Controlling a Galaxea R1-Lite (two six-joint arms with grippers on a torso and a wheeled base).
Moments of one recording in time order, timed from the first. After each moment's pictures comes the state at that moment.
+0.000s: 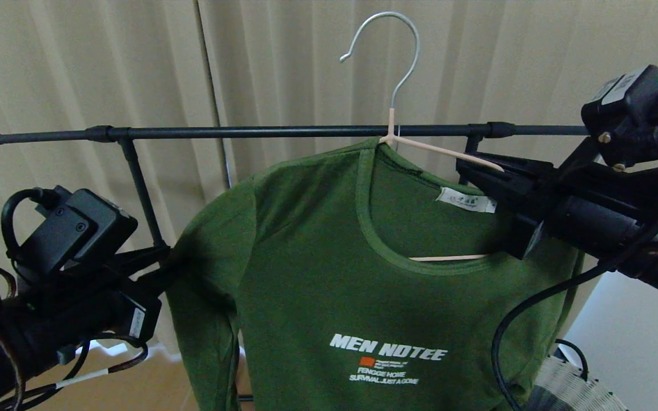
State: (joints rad) left arm -0.45 1.25 -0.50 -0.49 0.15 0.38; right arm 0.63 1.41 -0.76 -0.70 -0.03 -0.36
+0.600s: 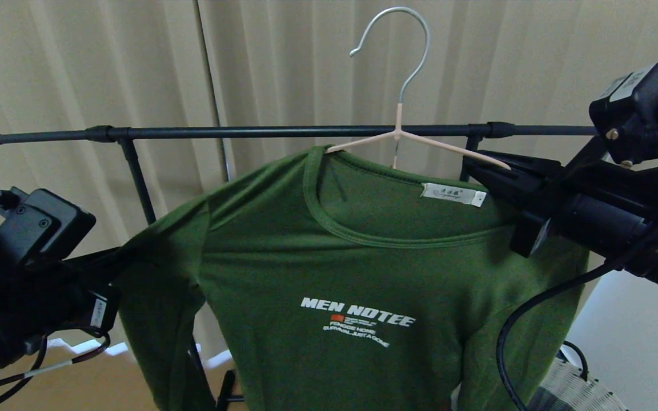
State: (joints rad) left arm -0.25 1.21 -0.47 -0.48 0.15 0.44; right arm 0.62 1.40 -0.75 -0.69 -0.03 -0.36
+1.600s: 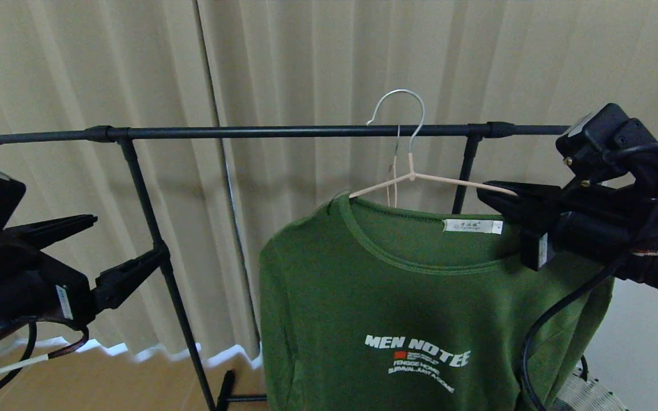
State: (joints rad) left arm -0.22 1.12 -0.50 -0.48 -0.08 0.24; right arm 0.52 1.40 -0.77 -0.50 -0.07 -0.36
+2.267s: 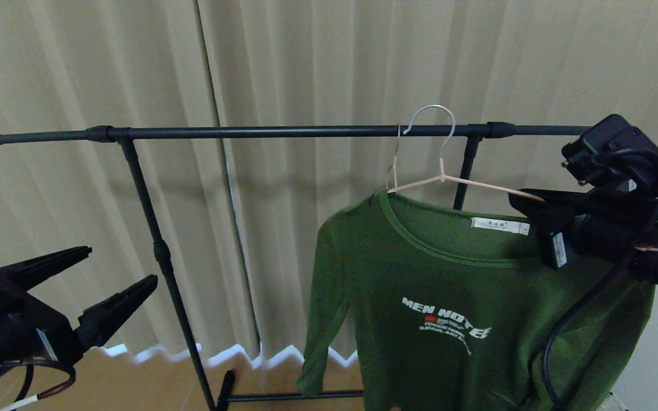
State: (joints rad) left arm -0.15 1.07 -0.31 -0.64 -0.19 0.17; right arm 0.46 1.37 -0.77 -0.40 -0.22 -0.36
